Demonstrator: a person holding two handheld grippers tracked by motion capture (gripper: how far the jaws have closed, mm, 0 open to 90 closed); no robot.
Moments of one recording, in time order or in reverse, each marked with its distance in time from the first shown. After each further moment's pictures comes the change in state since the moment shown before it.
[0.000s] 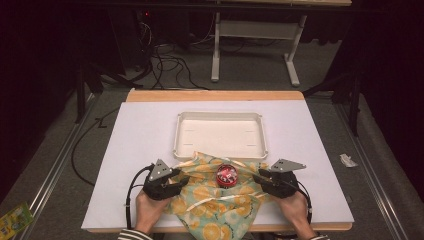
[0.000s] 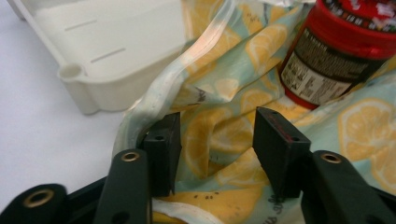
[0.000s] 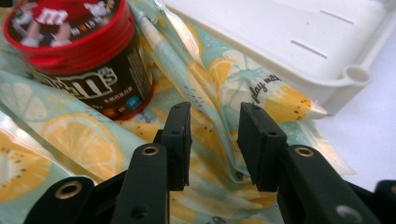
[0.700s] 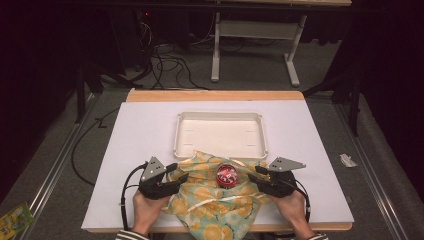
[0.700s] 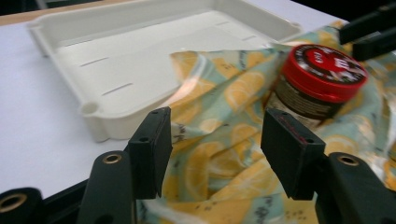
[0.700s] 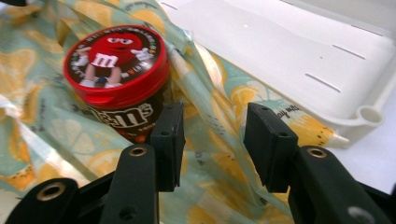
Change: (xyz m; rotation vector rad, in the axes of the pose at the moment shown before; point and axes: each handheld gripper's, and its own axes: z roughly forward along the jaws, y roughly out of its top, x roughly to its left) left arm -0.001 0.010 -0.018 -0.081 0.037 -0.043; right arm 0.012 0.014 -0.007 -0.059 0.042 -0.029
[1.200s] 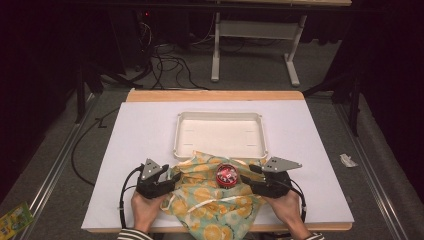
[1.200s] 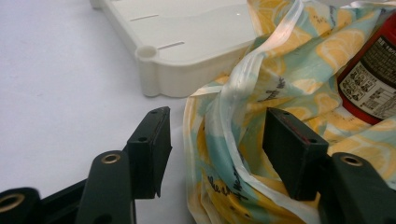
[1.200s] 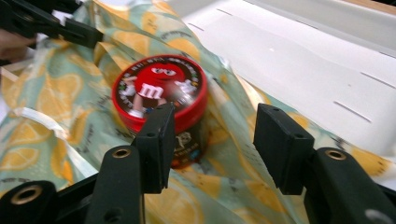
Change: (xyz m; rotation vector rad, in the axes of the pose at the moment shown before) left arm 0.020 -0.028 0.018 0.050 0.096 -0.059; right arm 0.016 0.014 0.000 -0.038 0.060 -0.023
